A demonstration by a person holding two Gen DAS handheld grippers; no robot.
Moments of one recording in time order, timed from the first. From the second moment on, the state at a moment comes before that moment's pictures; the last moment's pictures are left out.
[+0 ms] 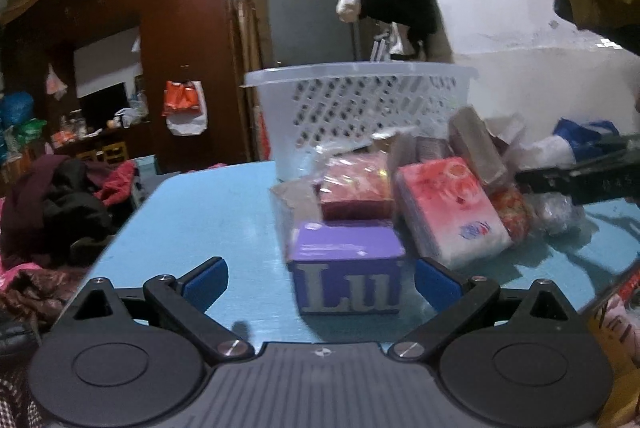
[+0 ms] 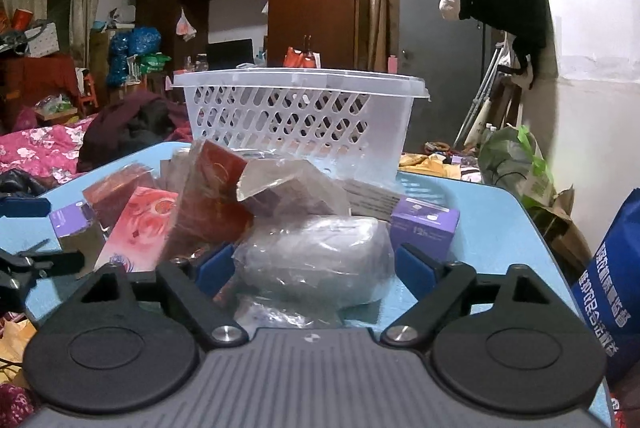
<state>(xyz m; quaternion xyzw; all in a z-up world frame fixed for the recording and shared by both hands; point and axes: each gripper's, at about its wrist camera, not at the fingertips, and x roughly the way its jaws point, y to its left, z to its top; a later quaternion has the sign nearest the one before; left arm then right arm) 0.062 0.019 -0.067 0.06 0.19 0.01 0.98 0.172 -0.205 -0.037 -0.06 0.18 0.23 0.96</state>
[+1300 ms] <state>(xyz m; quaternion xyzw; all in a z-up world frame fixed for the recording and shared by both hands) 0.269 0.022 0.066 0.01 0.17 -0.02 0.98 0.336 -0.146 0.065 -0.05 0.19 0.28 0.94</state>
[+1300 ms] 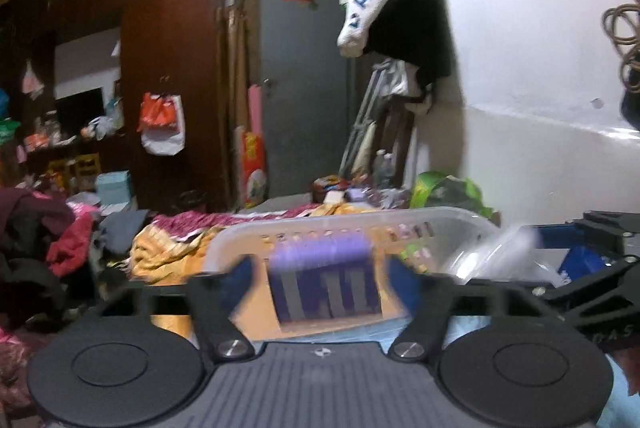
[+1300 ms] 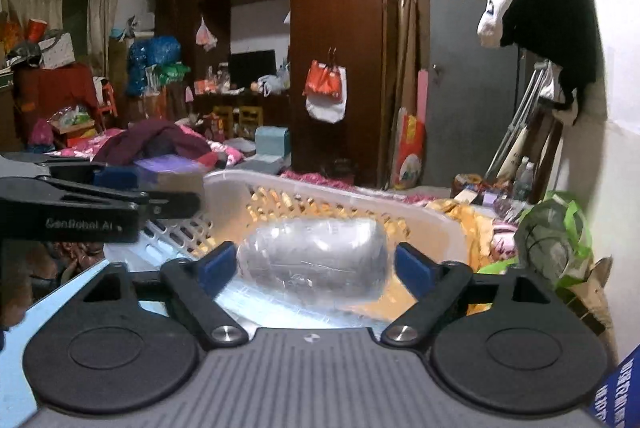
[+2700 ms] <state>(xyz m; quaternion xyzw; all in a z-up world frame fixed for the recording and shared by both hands) 0.113 0.024 -0.049 0.02 0.18 -0.03 0.98 0.273 -0.237 -0.040 -0.01 0.26 0.17 0.95</state>
